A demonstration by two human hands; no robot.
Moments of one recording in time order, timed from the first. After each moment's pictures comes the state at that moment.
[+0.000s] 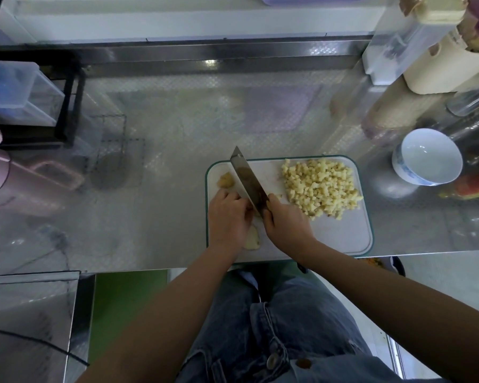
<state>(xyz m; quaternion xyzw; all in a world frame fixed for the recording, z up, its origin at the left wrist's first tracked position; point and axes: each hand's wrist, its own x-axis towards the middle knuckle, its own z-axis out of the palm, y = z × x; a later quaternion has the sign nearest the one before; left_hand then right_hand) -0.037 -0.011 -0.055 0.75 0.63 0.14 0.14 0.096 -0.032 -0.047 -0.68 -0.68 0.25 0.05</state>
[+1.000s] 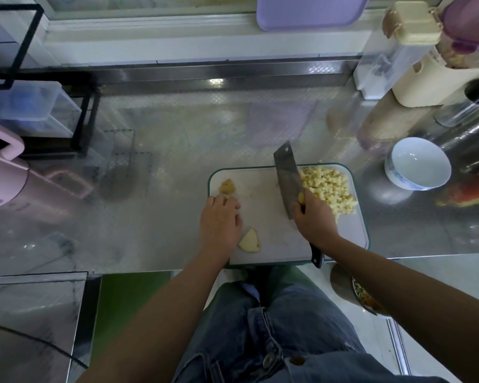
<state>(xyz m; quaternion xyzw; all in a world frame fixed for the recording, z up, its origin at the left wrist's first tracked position) -0.056 -0.016 -0.060 0.74 0.65 0.09 0.15 0.146 -0.029 -0.044 -0.76 -0.58 0.26 0.16</state>
